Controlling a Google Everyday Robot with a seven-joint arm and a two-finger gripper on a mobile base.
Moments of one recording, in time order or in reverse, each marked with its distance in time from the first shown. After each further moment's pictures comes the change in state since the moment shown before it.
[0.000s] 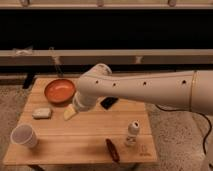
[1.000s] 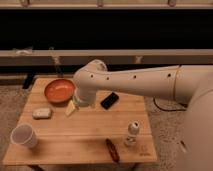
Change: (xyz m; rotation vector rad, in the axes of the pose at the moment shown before) arm -0.022 -0.039 0.025 0.065 0.088 0.102
